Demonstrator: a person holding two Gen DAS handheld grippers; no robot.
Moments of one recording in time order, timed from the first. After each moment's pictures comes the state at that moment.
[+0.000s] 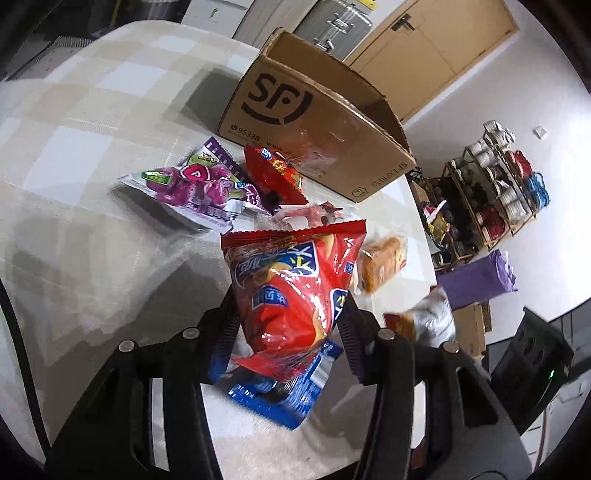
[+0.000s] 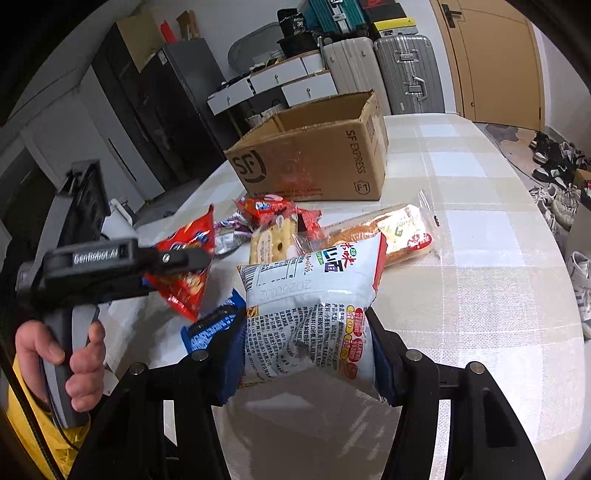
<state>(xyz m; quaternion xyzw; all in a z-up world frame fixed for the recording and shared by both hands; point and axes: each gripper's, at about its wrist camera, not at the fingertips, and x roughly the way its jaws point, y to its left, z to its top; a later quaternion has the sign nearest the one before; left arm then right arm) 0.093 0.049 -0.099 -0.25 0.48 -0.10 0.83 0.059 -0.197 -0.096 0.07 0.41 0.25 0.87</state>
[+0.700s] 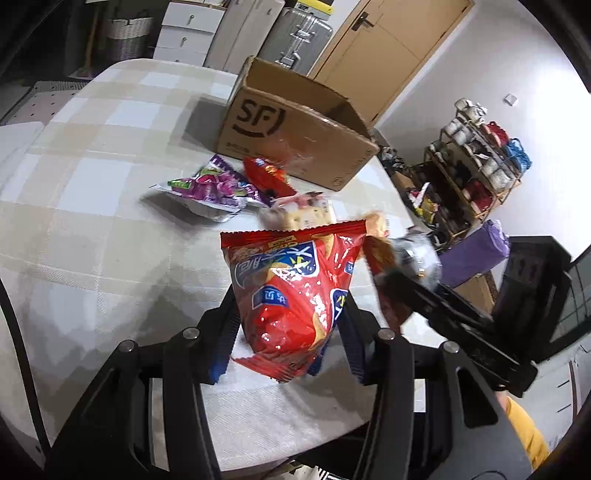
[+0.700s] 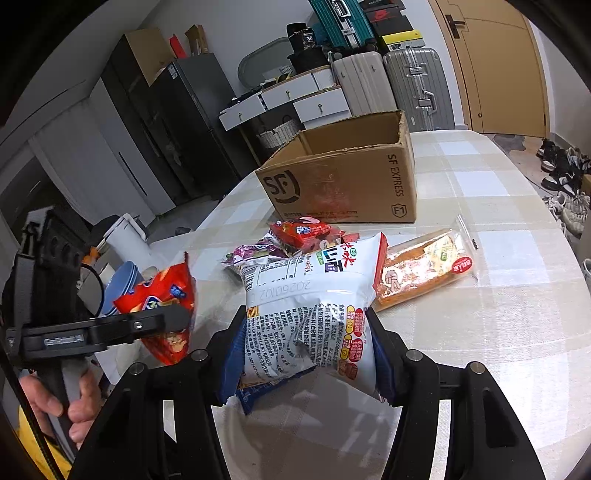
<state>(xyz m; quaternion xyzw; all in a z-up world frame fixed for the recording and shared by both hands) 0.019 0.081 -0.059 -0.20 0.44 -0.14 0.86 0.056 -0.163 -0.079 0.08 0.38 0.26 0.88</state>
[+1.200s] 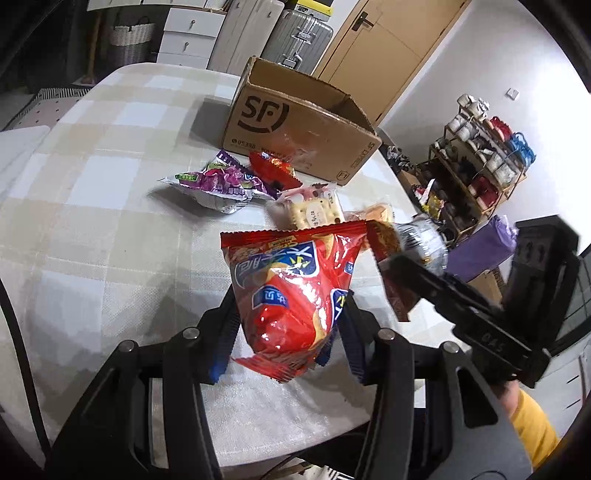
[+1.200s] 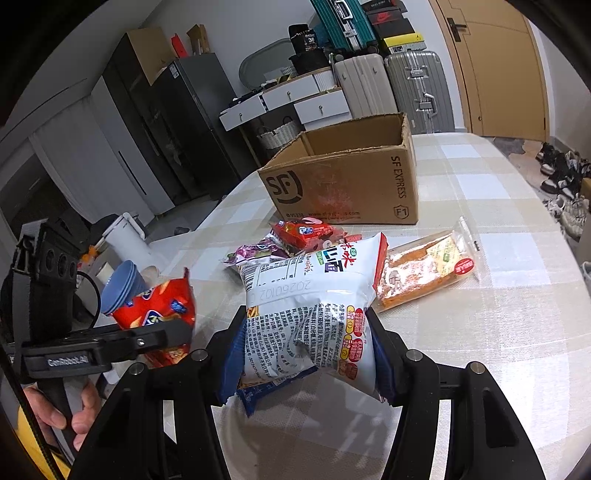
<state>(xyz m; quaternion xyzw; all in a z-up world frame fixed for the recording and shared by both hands) 0.013 0.077 -0.067 -0.17 0.44 -0.13 0.87 0.055 -0.163 -0.080 0.07 0.38 0.26 0.89</state>
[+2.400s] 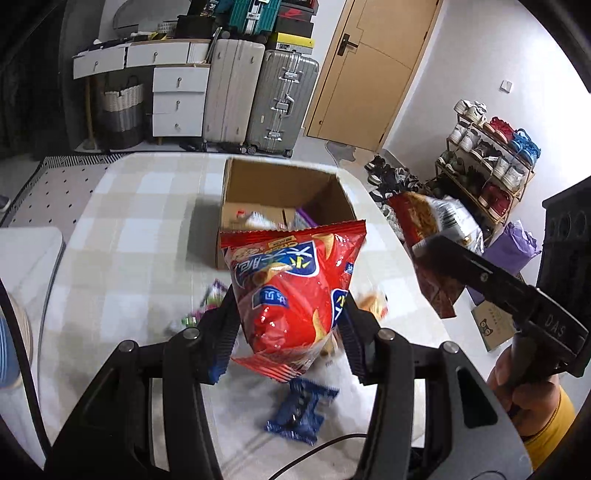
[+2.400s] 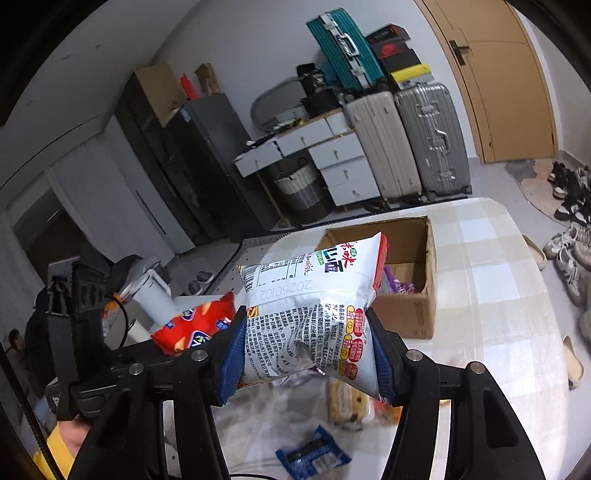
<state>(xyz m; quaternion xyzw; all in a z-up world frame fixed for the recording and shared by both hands) 0.090 0.068 0.060 -0.10 0.39 -0.11 0.91 0.116 -0.163 0.048 0.13 0.33 0.28 0.89</state>
